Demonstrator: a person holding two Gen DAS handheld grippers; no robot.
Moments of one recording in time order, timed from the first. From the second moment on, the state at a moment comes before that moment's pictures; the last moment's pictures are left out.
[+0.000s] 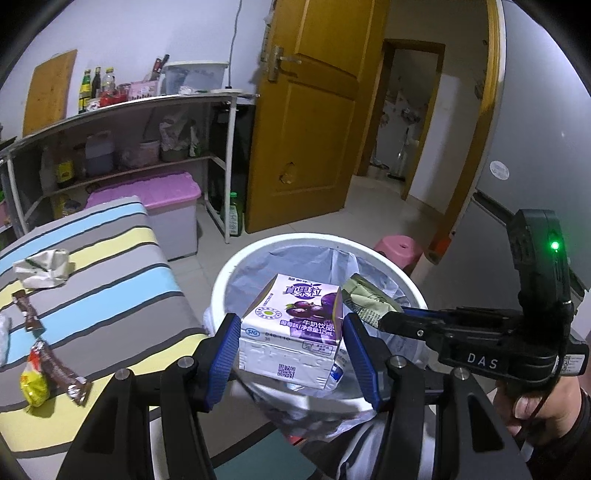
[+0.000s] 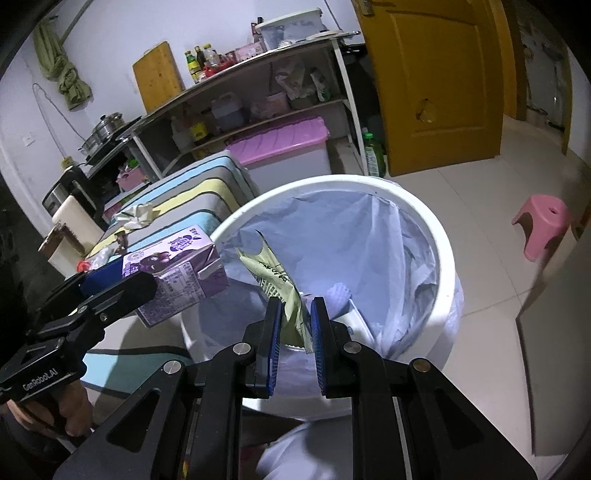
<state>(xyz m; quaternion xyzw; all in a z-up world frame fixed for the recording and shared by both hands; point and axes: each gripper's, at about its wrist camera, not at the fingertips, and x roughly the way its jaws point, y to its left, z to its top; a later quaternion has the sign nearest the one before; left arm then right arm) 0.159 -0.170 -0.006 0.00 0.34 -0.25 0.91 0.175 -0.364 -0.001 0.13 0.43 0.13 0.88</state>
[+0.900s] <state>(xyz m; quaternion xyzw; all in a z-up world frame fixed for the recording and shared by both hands) 0.176 -0.183 -0.022 0.00 0.37 -0.28 0.89 0.181 -0.376 -0.009 0.13 0.45 0.10 0.88</state>
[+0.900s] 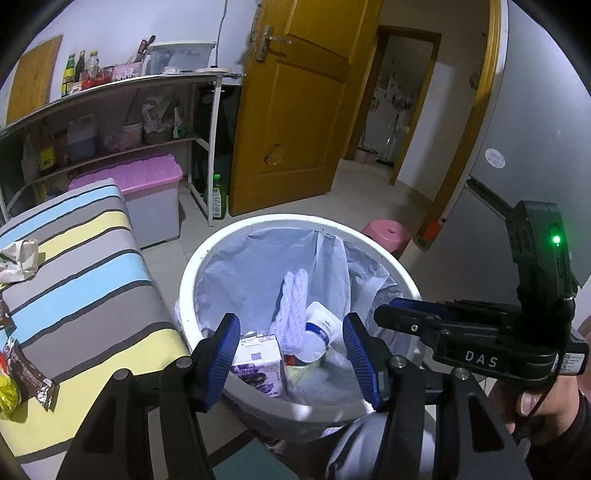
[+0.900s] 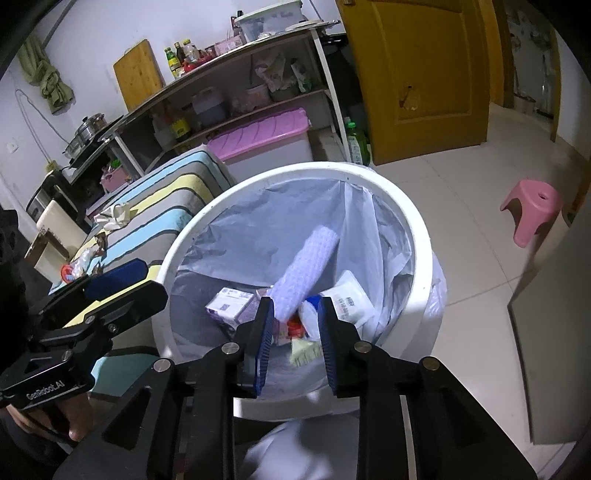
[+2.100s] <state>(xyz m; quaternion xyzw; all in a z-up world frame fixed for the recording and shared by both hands) 0.108 -0.052 0.000 -0.05 0.33 -0.14 0.93 0.157 -0.270 0.026 0.07 0.41 0.24 0.88</state>
